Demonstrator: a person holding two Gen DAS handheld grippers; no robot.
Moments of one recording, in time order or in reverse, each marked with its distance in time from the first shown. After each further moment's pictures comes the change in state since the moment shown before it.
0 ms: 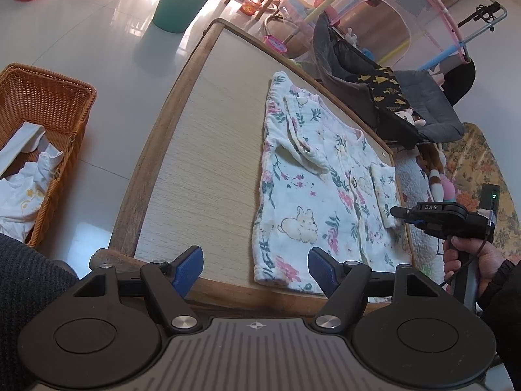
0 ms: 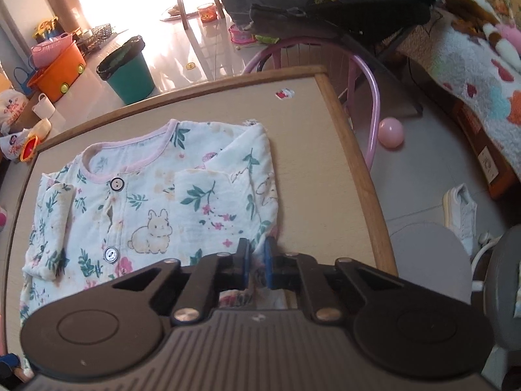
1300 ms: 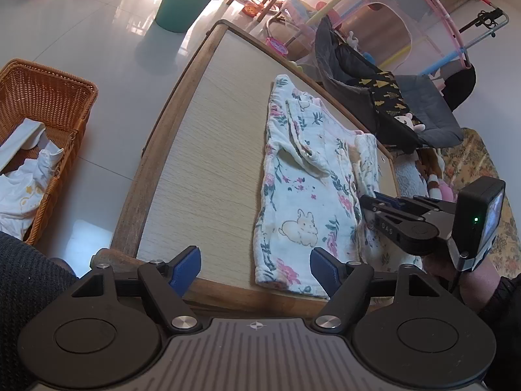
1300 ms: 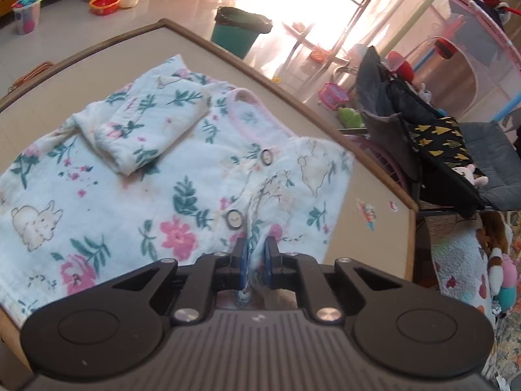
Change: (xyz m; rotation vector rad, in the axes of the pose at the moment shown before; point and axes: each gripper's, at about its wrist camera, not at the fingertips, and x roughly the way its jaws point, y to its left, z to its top) left arm -0.003 0.003 0.001 -0.012 -0.003 -0.005; right arm 0.007 0.154 -0.060 -0.765 -0.106 -0.160
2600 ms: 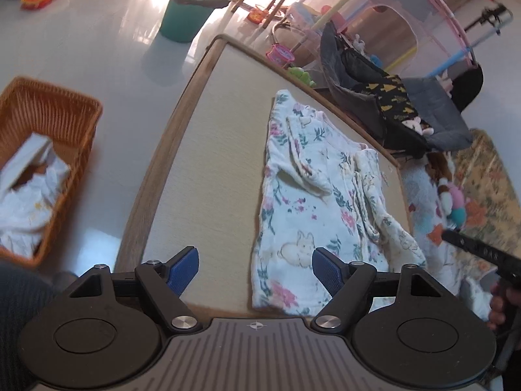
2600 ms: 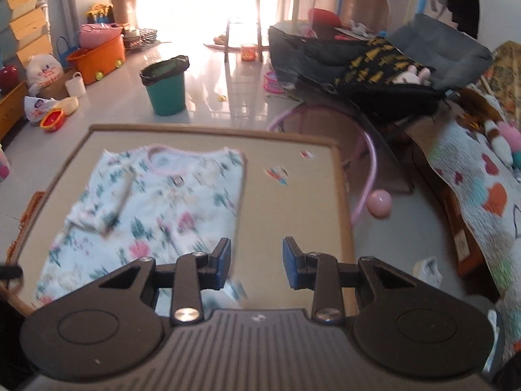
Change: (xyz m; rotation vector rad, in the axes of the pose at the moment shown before) left arm 0.002 -0.023 0.027 0.052 -0.024 0.069; right arm -0.083 -0.129 -0.075 0.572 -0.036 0.079
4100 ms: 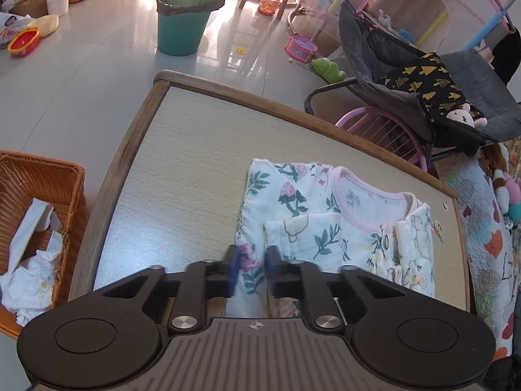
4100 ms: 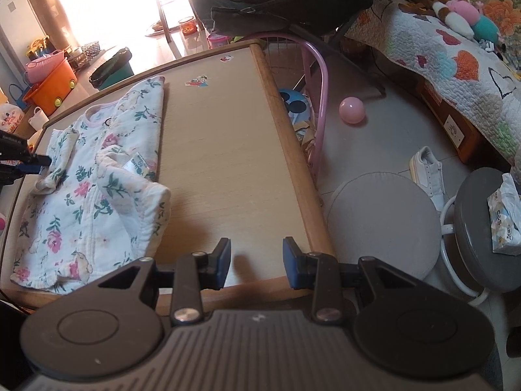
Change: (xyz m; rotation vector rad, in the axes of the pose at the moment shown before) left arm 0.130 -0.058 0.125 0.091 0.061 0.191; right arm 0.019 -0.061 -0.096 0.312 0.116 0.015
